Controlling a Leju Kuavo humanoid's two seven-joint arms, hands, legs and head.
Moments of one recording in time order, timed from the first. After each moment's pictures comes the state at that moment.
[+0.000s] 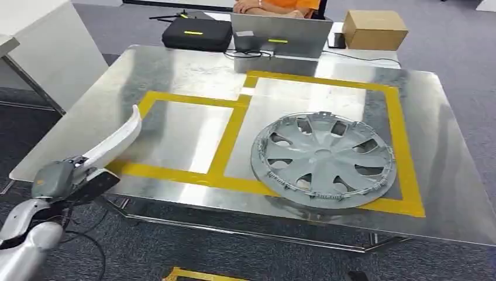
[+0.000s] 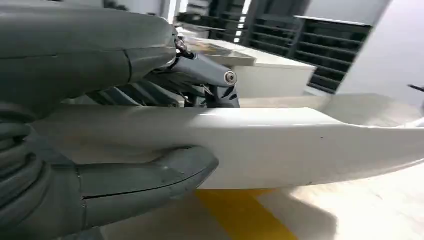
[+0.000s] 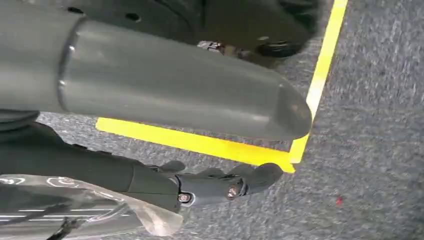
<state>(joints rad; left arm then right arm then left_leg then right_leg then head) -0.15 0.25 -0.09 -1.41 -0.93 0.21 -0.22 -0.08 0.13 -1.15 -0.23 1.03 -0.02 -0.26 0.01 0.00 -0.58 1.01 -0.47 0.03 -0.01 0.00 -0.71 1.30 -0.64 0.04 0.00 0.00</state>
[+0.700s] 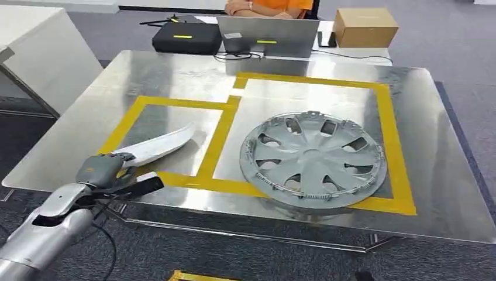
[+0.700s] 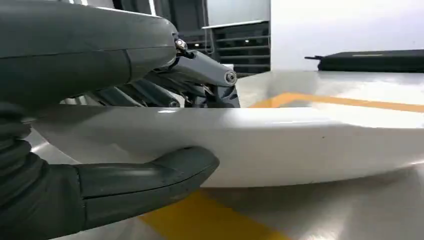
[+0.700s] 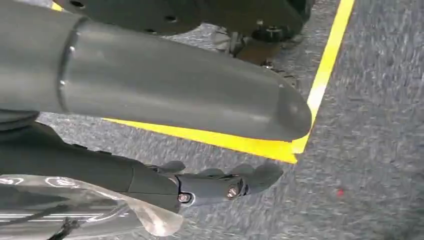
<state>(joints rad) -0.35 0.30 -0.37 -1.22 -1.01 0.15 -0.18 -0.08 0.11 -1.13 -0.23 1.06 -0.01 -0.25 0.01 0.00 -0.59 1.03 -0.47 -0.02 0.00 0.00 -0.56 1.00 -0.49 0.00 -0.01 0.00</state>
